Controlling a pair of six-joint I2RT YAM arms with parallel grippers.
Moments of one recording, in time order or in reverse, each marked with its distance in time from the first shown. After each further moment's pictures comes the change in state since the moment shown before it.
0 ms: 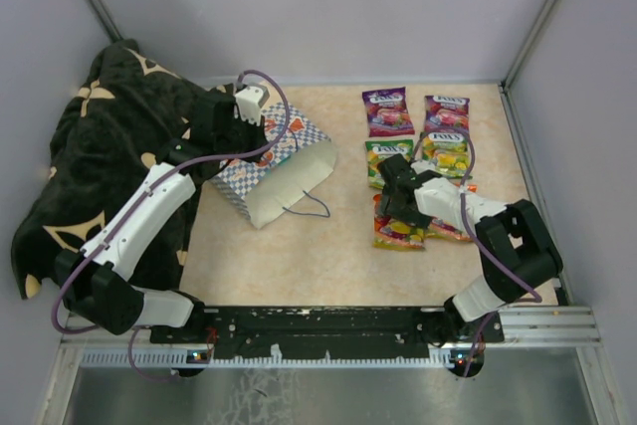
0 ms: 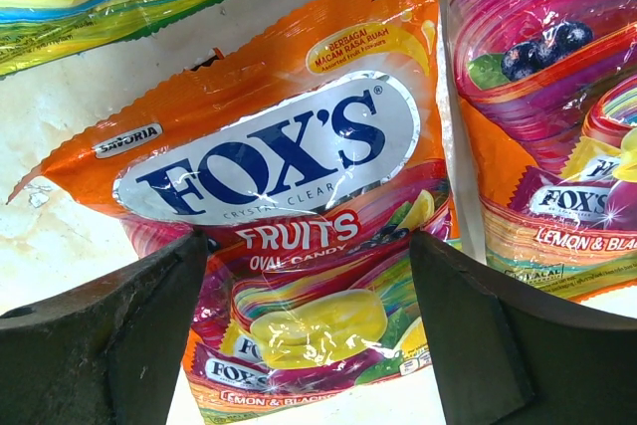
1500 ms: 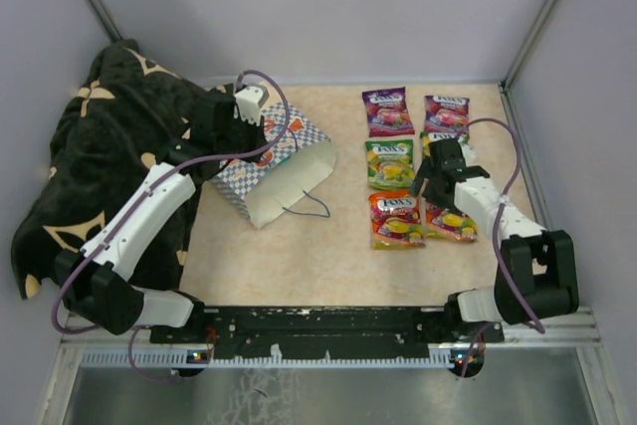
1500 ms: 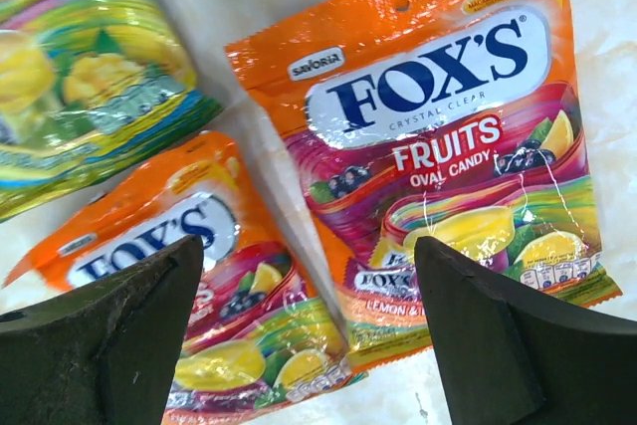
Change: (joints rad) left arm 0.000 0.000 0.000 -0.004 -0.010 0.000; right arm -0.298 -0.185 -0.005 0.036 -0.105 -0.232
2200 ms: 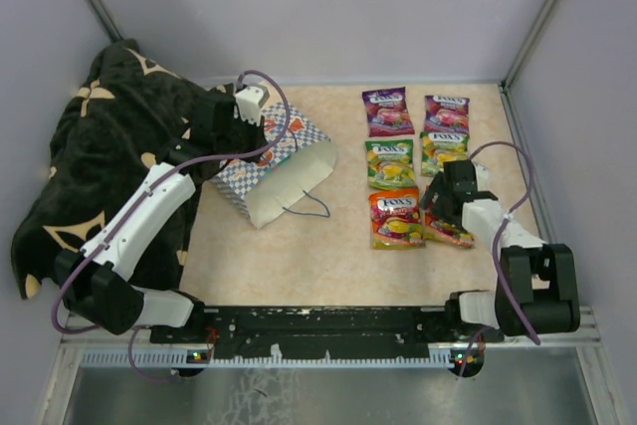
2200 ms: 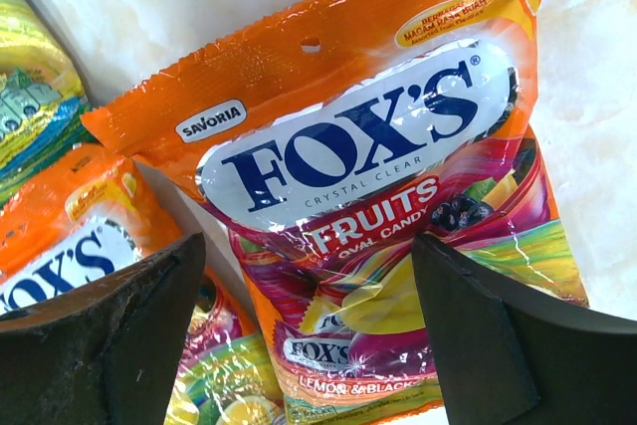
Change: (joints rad) left arm 0.000 0.000 0.000 0.000 -0.001 0.012; right arm -0.120 -0.022 -0.216 0.202 -0.043 0.005
